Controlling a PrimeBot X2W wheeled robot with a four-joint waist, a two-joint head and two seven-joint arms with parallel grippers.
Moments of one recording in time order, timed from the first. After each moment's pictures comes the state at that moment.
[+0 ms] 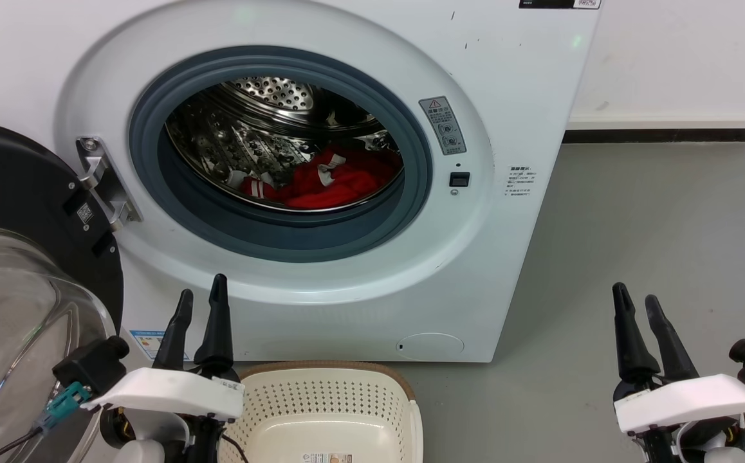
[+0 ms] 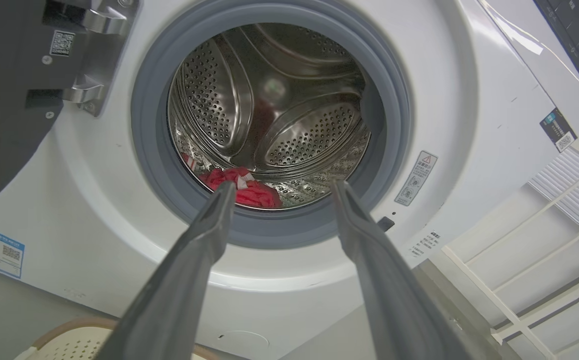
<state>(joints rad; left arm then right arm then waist) -0.10 0.05 0.01 0.15 -0.70 -0.12 -0.12 -0.04 -0.05 -0.02 0.13 0.67 0.13 -0.12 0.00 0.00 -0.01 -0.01</state>
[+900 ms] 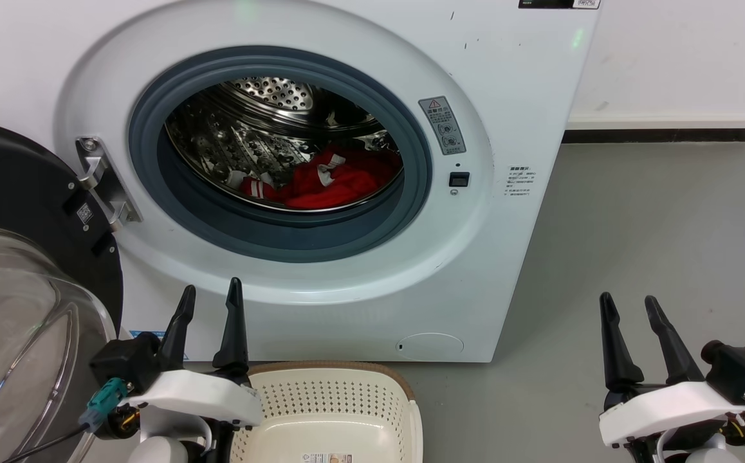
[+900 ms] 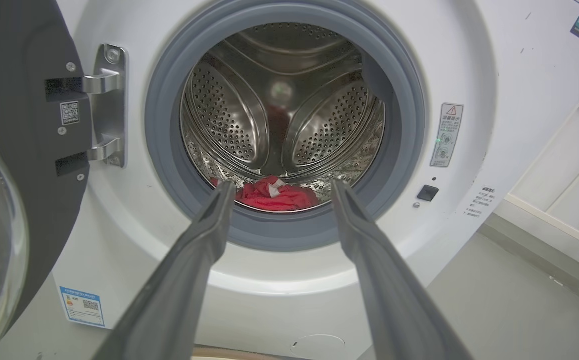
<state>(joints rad) -0.10 0.05 -0.02 0.18 -0.38 -0.09 -0.19 -0.04 -0.05 -0.01 0.17 0.33 0.13 -0.18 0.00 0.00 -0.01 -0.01</state>
